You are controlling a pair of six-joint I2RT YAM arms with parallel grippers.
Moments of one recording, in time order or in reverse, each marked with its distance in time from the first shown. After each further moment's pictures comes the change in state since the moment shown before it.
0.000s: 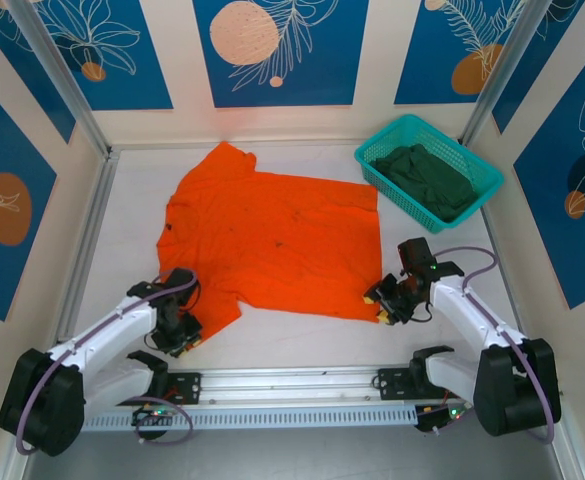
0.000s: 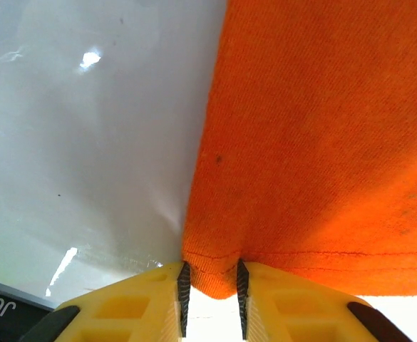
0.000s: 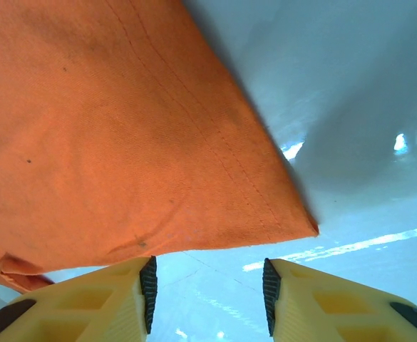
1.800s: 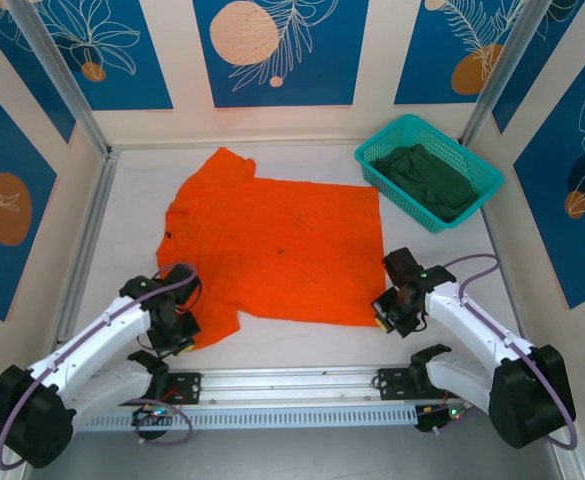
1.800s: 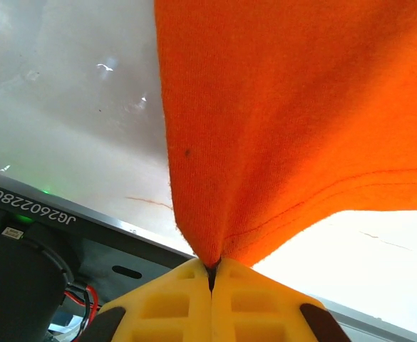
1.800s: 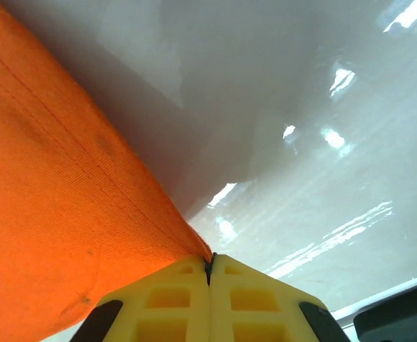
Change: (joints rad) left arm -0.090 -0.089 0.136 -0.240 0.006 0.050; right arm 0.192 -0.054 0.008 -0.173 0.240 0.308
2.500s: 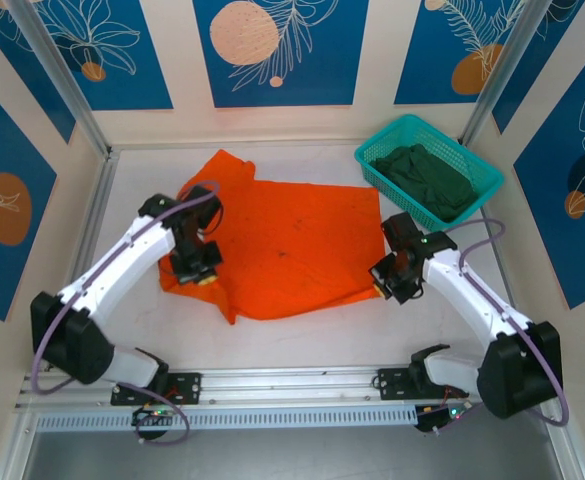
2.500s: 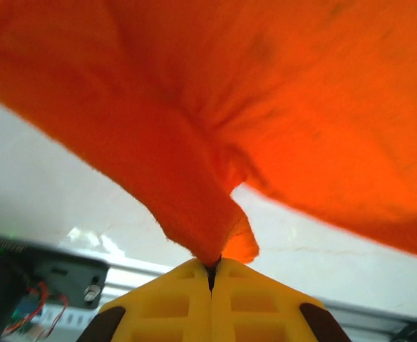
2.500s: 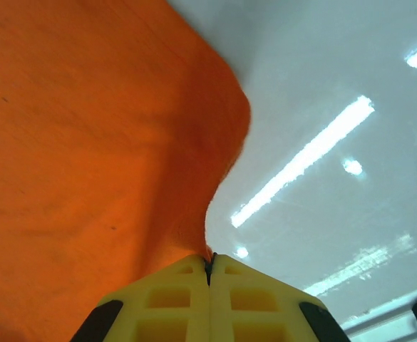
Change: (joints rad) left arm 0.051 0.507 0.739 -0.133 -0.018 0.196; right arm -0.057 0.187 0.316 -0.058 0.057 -0.053
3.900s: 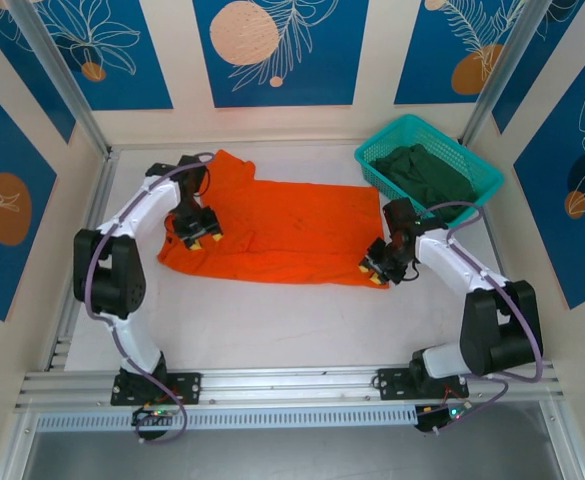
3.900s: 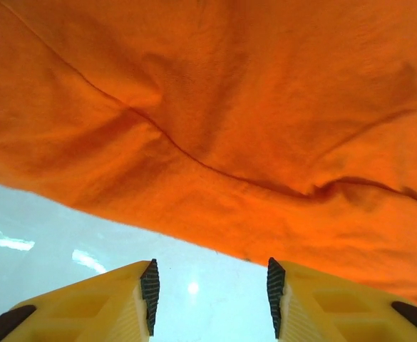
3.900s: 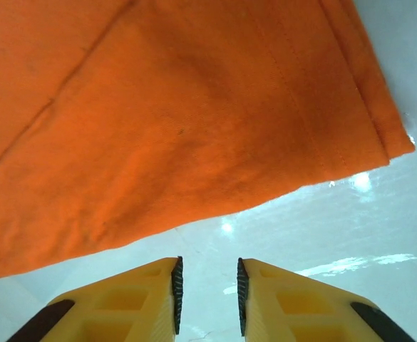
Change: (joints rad) left arm 0.235 0.398 0.166 0.208 0.054 0.236; right arm -0.078 0.209 0.023 0.215 -0.191 -0.323
